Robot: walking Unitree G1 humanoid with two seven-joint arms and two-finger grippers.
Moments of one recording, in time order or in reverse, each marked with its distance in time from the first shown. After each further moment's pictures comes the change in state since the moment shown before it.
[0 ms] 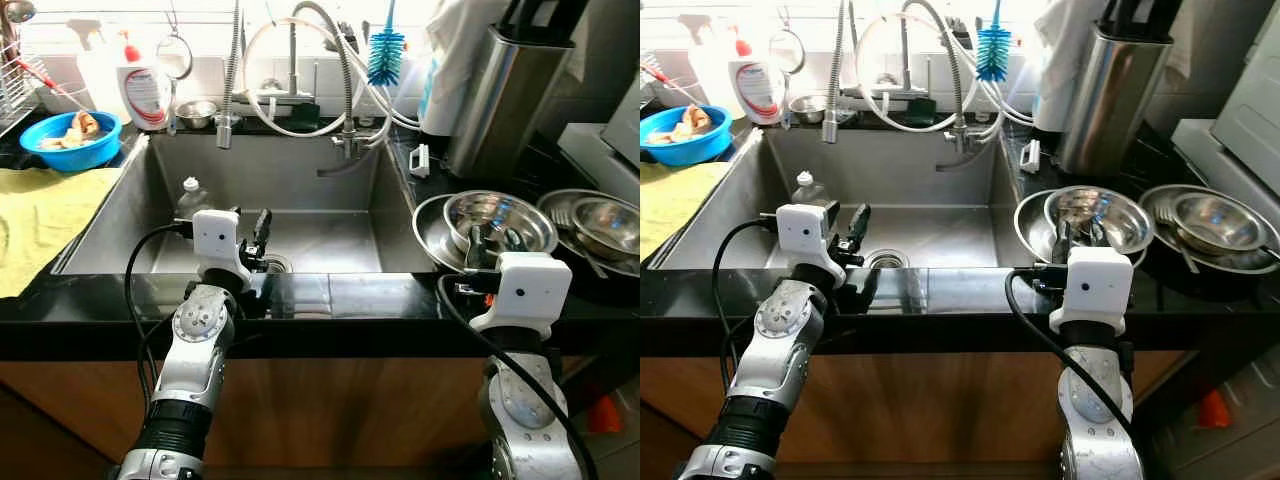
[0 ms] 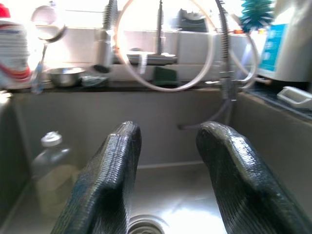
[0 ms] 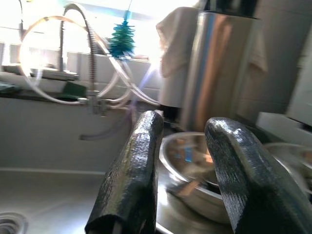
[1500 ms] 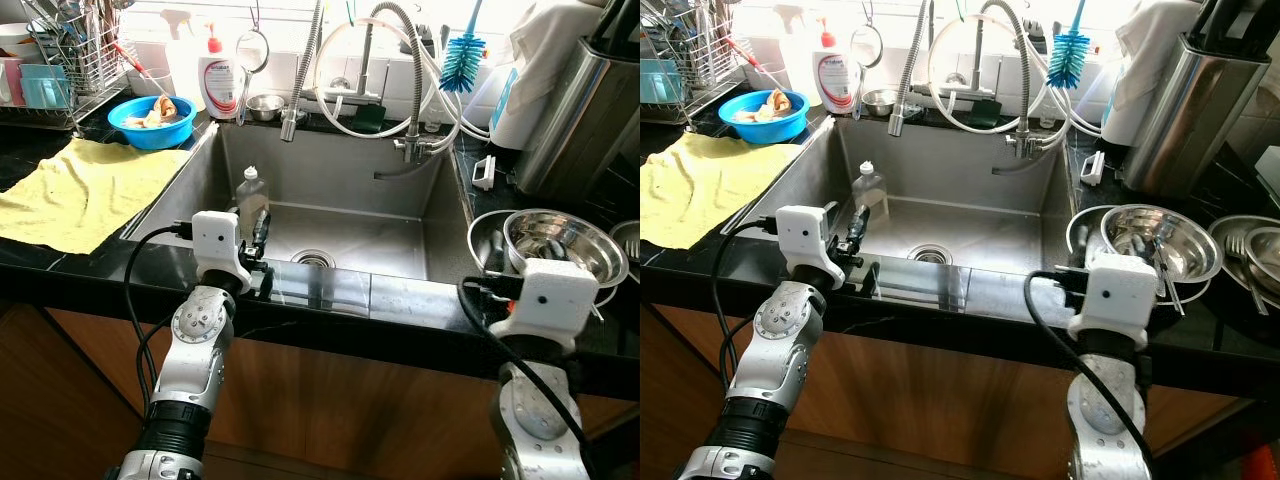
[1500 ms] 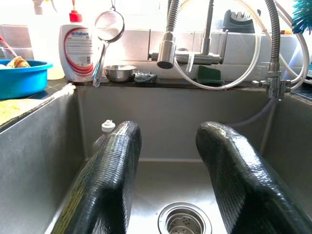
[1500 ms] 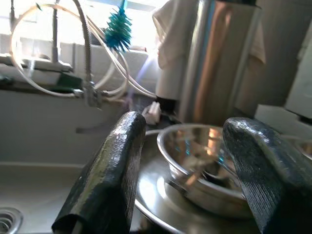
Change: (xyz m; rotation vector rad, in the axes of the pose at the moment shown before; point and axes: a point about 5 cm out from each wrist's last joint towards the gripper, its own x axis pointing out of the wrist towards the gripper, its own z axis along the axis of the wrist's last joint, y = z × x) left arm -0.002 -0.001 -0.002 -0.001 0.007 -0.003; right arm -0.011 -0.024 -0.008 -0.044 0.072 -0.181
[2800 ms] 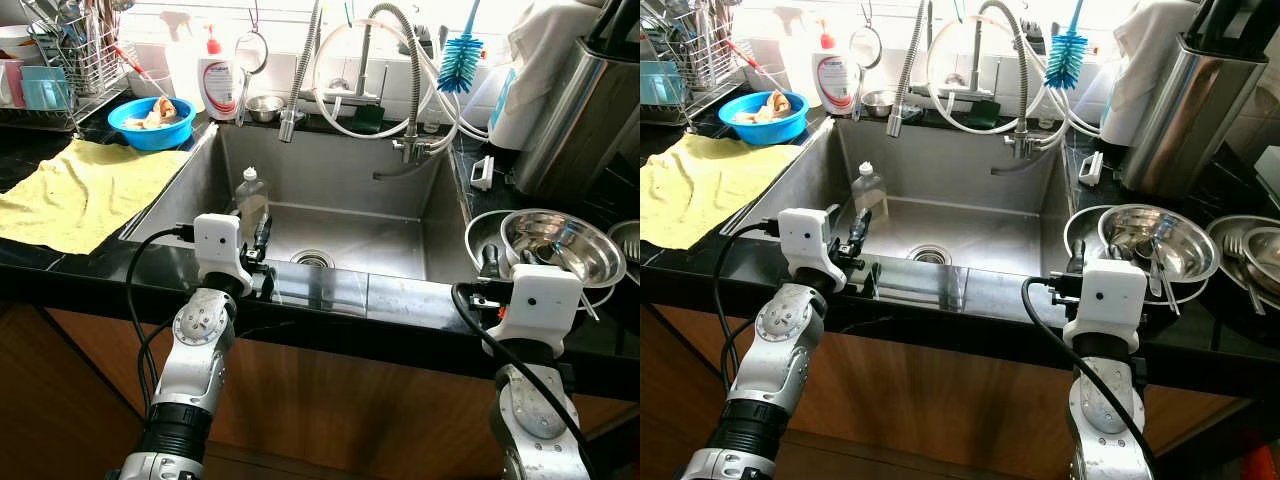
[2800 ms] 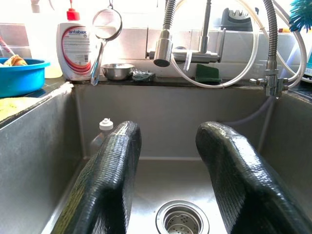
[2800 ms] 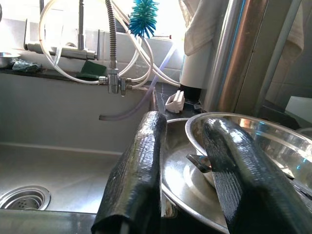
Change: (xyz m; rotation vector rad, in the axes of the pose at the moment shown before) left arm -0.001 -0.001 -0.002 -0.002 0.006 -0.004; right arm 0.002 0.009 -0.005 0.021 0.038 0.110
